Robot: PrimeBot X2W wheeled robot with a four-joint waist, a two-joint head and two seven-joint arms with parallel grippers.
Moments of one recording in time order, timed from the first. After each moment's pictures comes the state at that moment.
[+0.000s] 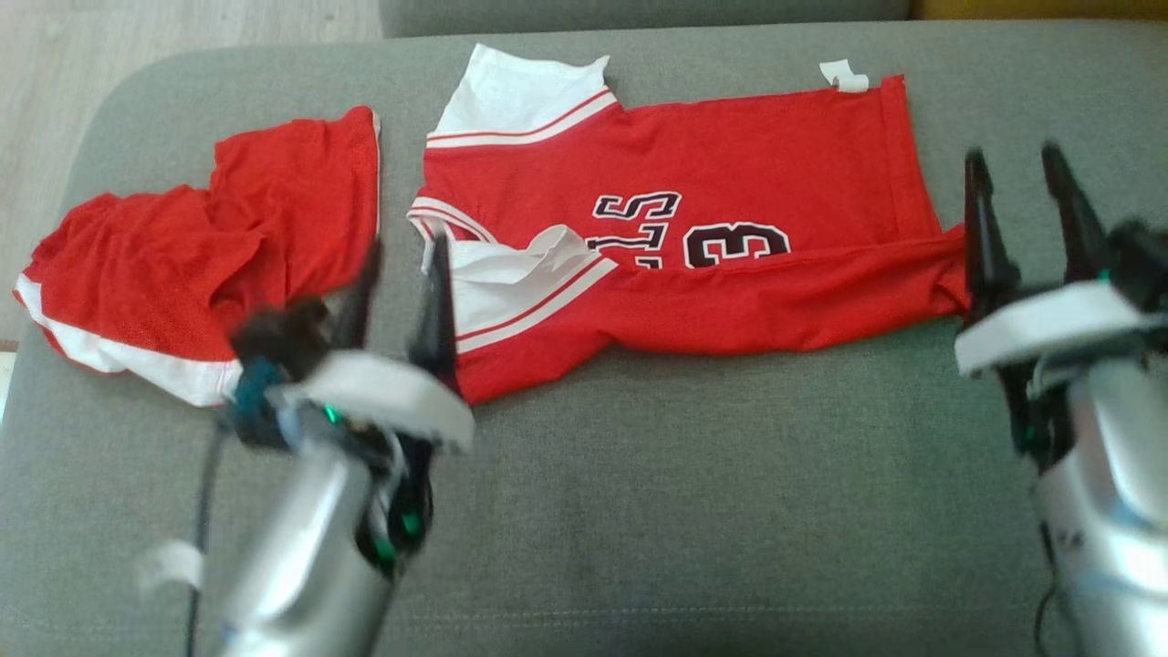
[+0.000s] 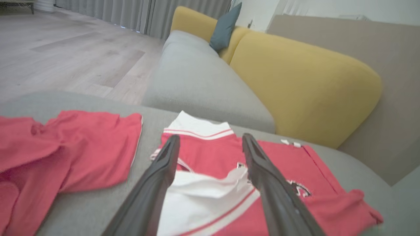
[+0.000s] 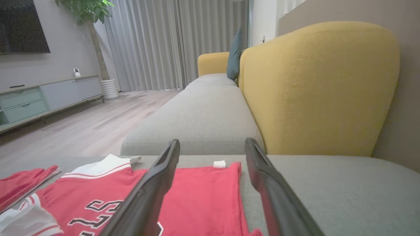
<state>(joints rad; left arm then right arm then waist) -0.39 0.09 -0.41 0.34 -0.57 0.13 -0.25 -0.50 -0.24 0.10 0.55 0.28 0.13 -0.24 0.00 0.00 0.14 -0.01</state>
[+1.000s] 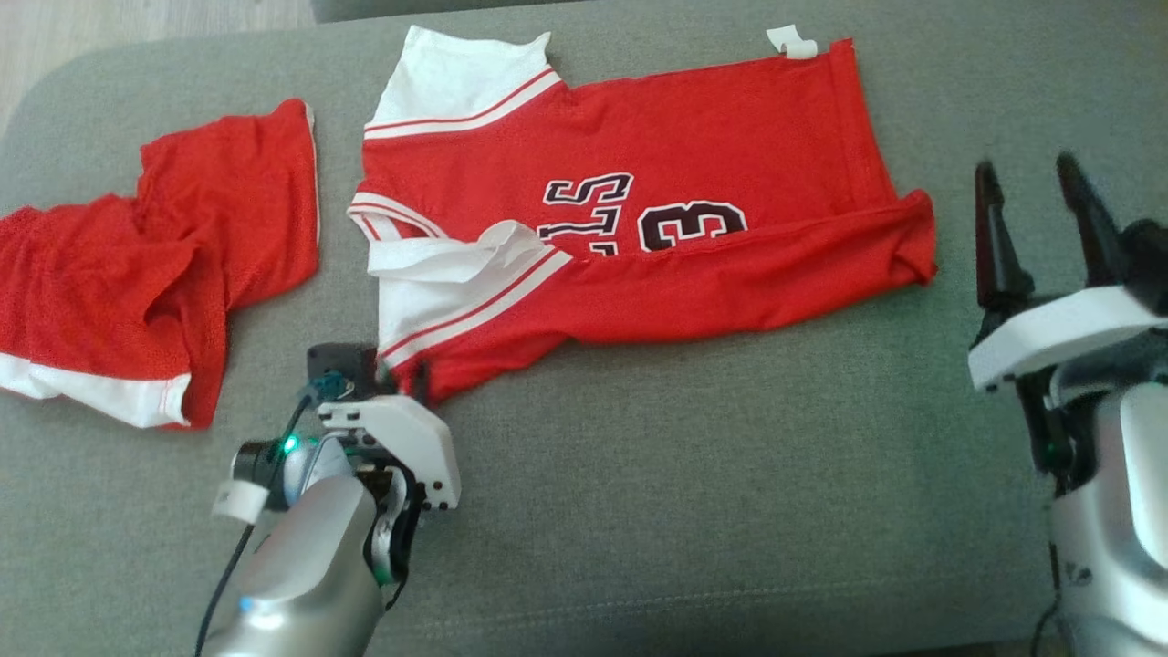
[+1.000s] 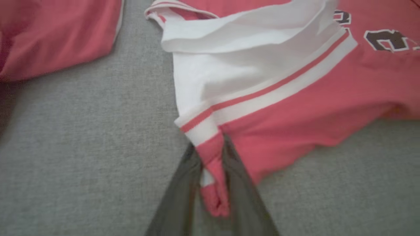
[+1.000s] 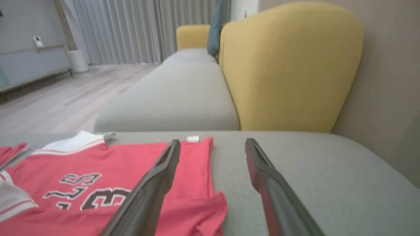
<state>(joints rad) -0.46 0.09 -0.53 0.78 -0.48 0.18 -0.07 -0.36 -0.16 -0.04 0.24 0.15 0.13 0.01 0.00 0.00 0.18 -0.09</state>
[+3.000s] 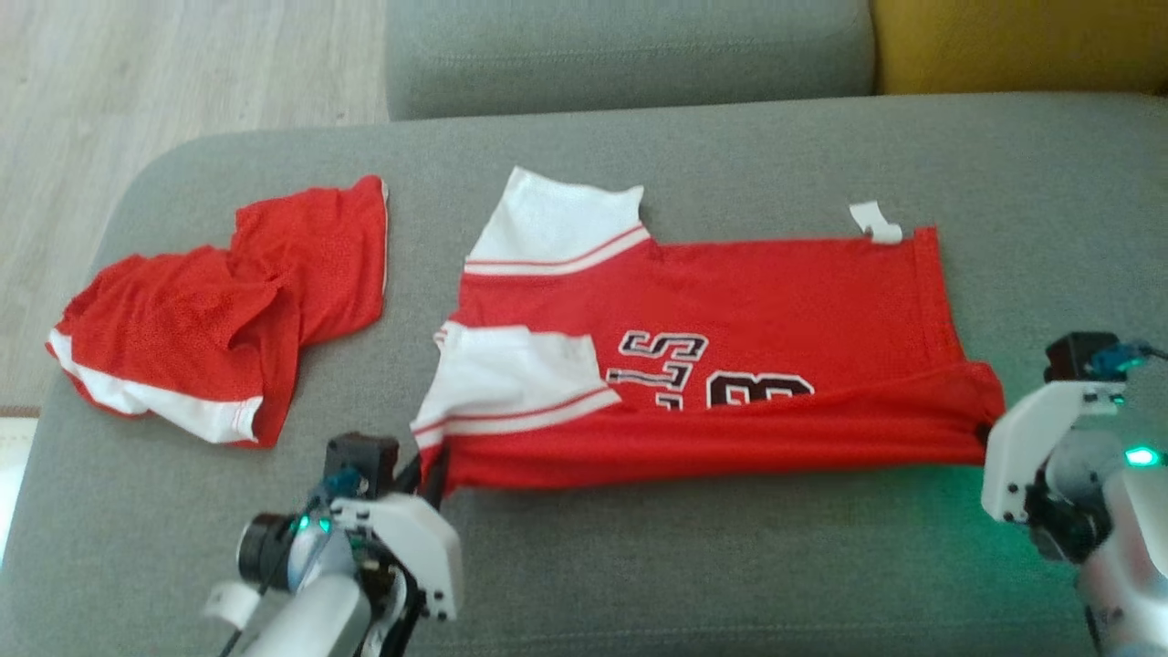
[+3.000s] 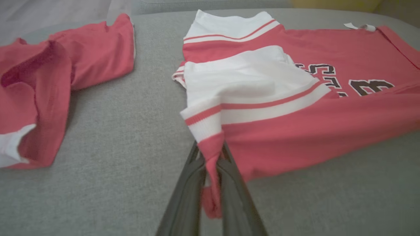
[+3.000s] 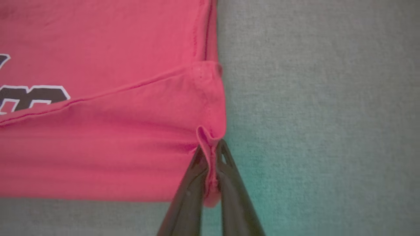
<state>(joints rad) -0.26 0.21 -0.64 0.51 -0.48 0.18 -0.06 -0.39 -0.28 0.04 0.73 0.27 0.13 0.55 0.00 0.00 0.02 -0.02</state>
